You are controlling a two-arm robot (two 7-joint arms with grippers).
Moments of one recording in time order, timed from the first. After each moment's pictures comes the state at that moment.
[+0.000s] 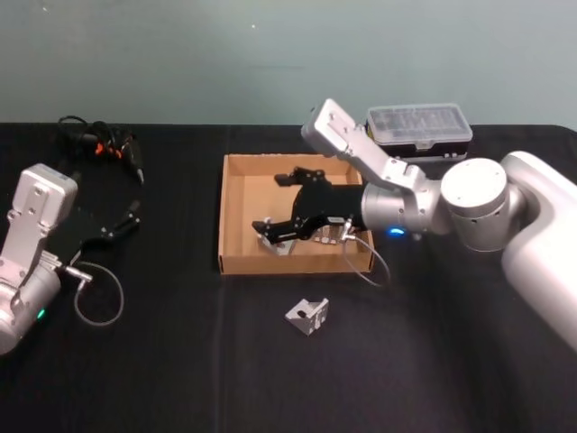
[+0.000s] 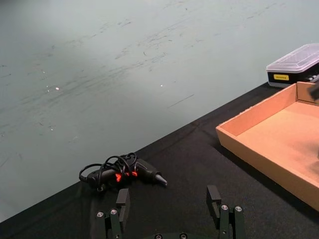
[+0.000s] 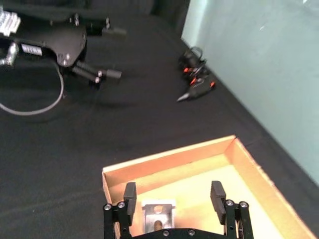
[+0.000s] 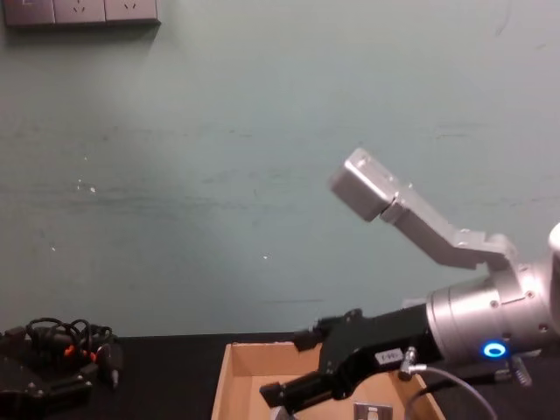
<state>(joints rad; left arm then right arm) -0.20 0.60 0.45 -1.41 -0.25 -0.12 0.03 0.74 0.29 -0.71 -1.02 0.15 0.07 0.71</state>
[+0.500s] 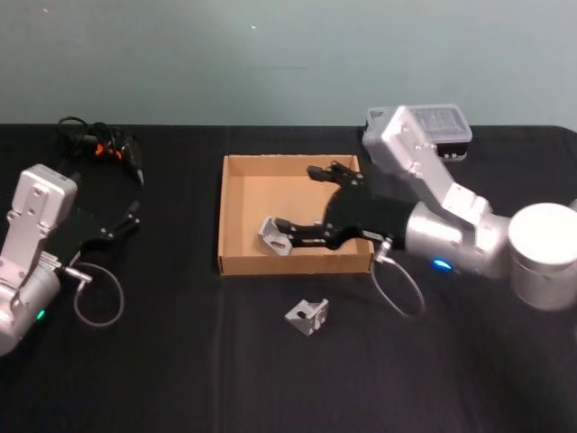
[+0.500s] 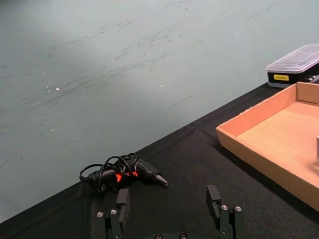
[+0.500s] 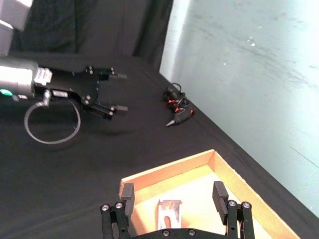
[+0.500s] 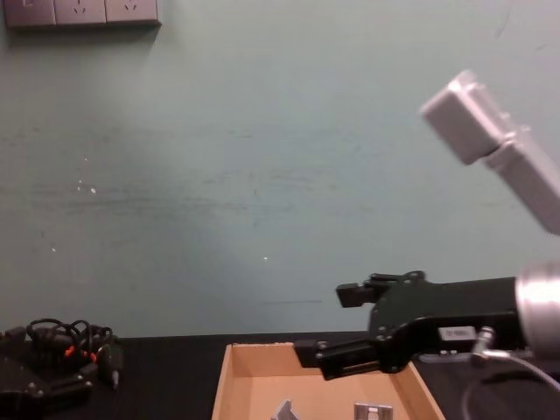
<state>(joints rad) -0.20 0.60 0.45 -1.41 -0.25 -0.12 0.03 0.45 0.48 -0.56 -1.50 0.22 0.13 0.56</state>
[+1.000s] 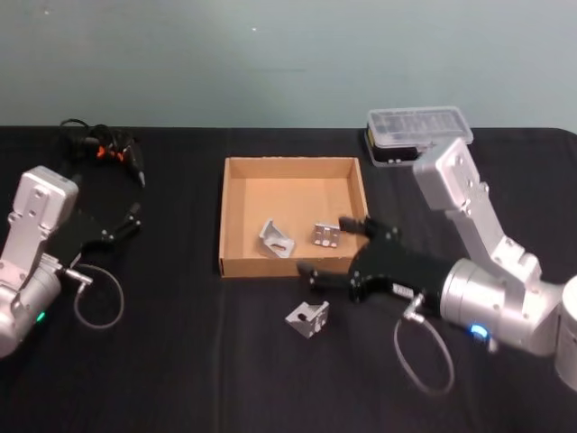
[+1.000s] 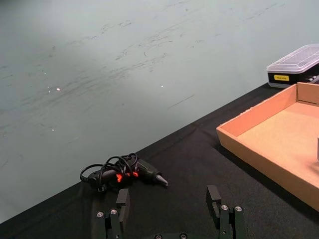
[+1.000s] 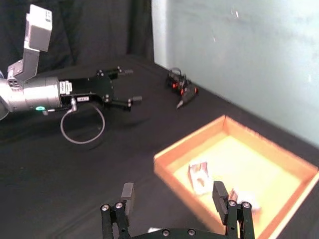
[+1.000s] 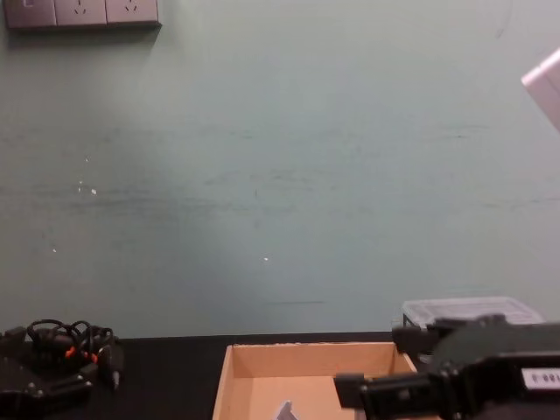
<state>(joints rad) -0.20 0.60 0.45 -1.41 -0.25 -0.12 0.03 0.17 0.57 -0.43 -1.83 0.37 0.35 0.42</state>
